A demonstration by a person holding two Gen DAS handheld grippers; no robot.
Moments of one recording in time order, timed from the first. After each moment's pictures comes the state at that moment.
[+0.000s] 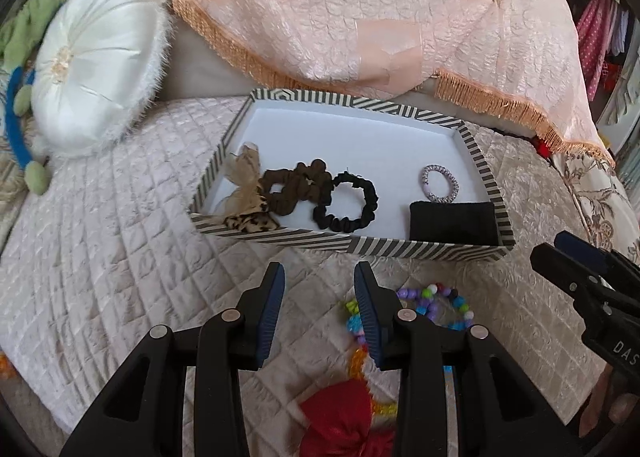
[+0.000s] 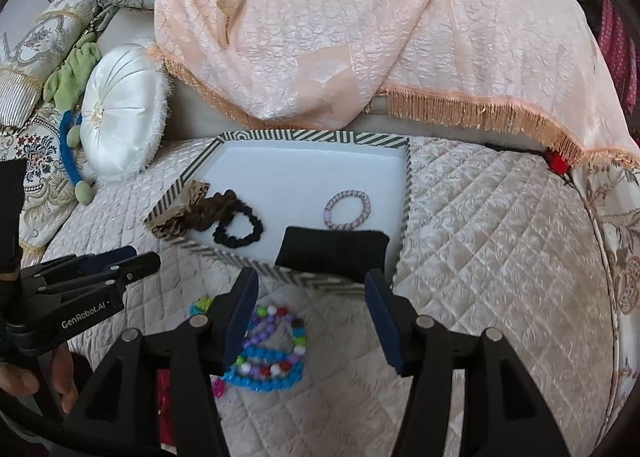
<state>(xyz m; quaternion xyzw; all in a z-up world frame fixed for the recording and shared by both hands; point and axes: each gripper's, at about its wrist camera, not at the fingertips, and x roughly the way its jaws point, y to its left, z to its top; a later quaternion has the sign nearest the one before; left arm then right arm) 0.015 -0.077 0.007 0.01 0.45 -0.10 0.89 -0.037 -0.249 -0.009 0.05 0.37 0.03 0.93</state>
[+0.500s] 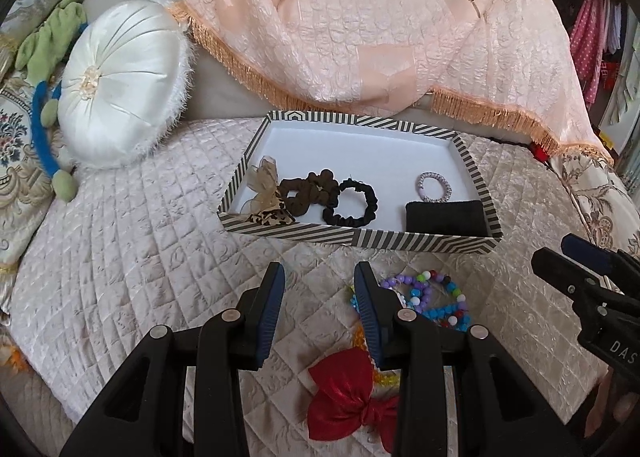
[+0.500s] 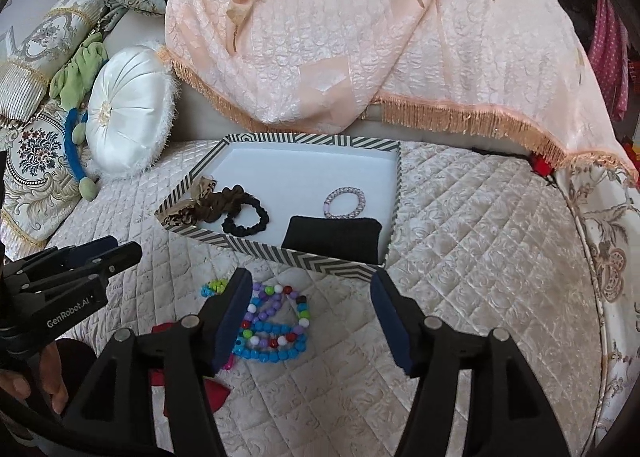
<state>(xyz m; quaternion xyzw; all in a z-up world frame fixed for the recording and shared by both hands) -0.027 -0.072 0.027 0.02 0.41 -0.08 0.91 -0.075 -0.242 0.002 0.04 0.35 0.02 0.93</state>
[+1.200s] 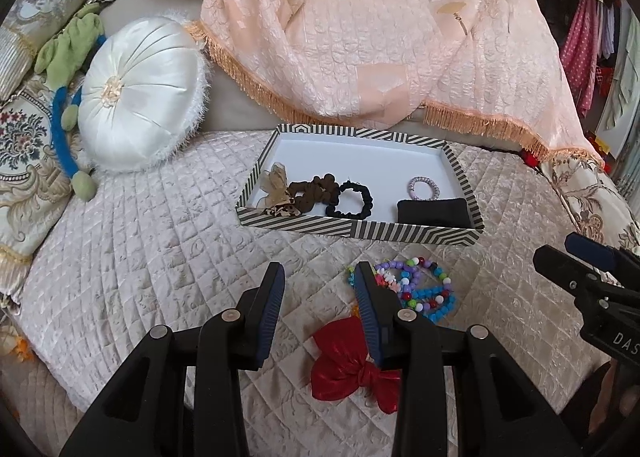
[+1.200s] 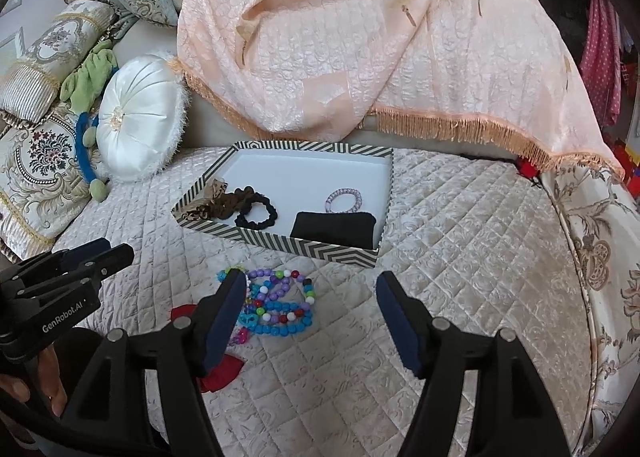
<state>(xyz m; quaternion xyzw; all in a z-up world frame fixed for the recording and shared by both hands) -0.076 -0.066 0.047 0.02 0.38 -0.08 0.92 -0.117 -0.236 0.018 0.04 0.34 0.02 0.94</state>
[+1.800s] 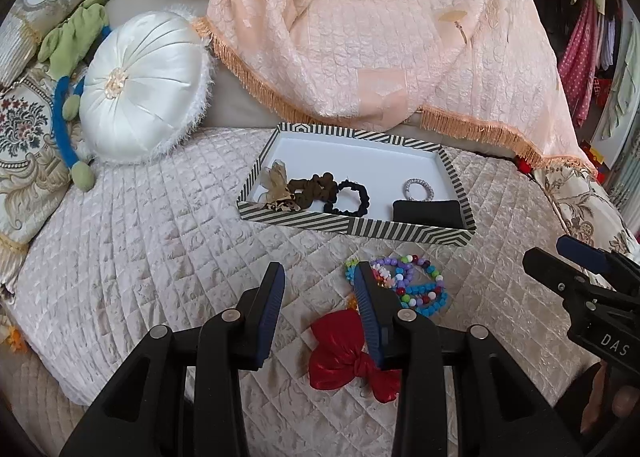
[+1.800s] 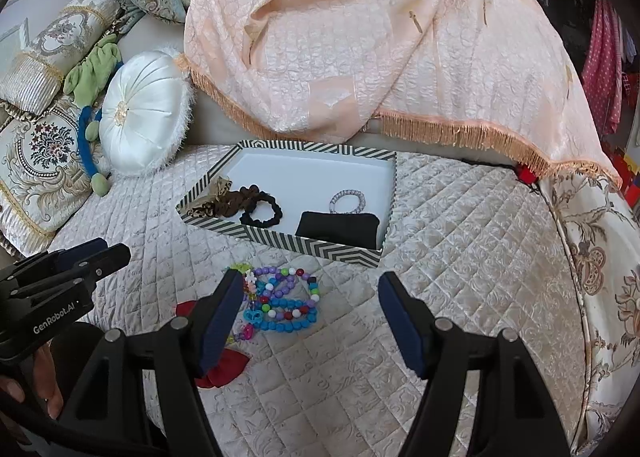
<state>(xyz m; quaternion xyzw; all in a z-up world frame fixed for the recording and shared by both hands) -0.085 -0.056 0.051 0.00 0.38 -0.08 0.92 -0.123 -0.227 0.022 0.03 0.34 0.02 0.94</state>
